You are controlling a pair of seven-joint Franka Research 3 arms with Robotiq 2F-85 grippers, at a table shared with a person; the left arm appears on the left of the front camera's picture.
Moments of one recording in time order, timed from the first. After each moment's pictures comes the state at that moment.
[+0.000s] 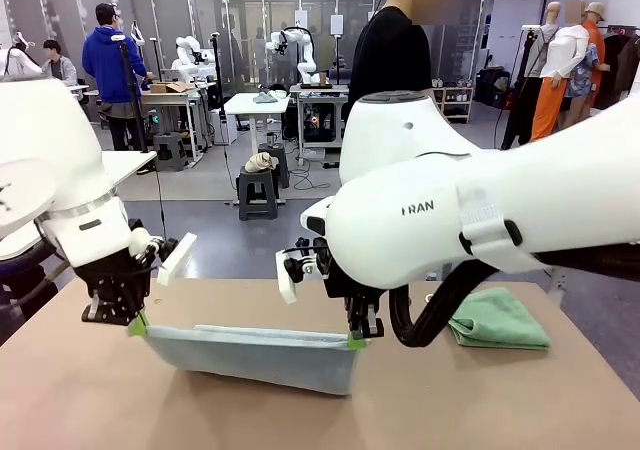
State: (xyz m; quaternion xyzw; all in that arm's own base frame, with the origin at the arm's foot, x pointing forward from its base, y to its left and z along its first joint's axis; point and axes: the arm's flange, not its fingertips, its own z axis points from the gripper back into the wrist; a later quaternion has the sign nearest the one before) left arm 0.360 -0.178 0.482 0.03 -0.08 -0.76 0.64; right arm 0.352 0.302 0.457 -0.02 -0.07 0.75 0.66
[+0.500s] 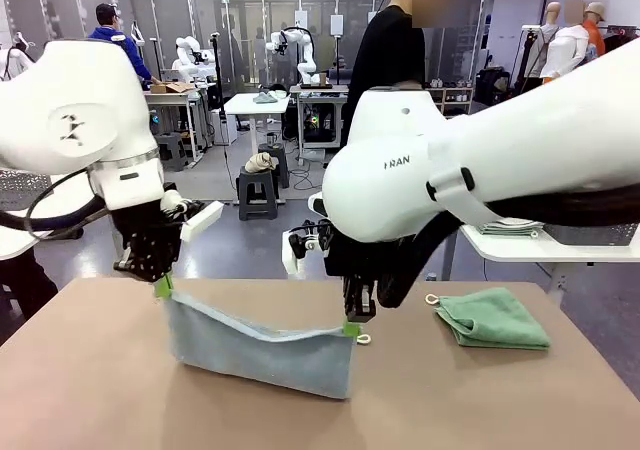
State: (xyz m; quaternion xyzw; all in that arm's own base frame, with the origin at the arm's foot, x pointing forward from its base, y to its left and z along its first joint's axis) left arm 0.442 -0.206 0.507 0.00 -0.04 -0.82 0.57; right arm 0.404 0.299 0.451 0.04 -0.05 0.72 0.69
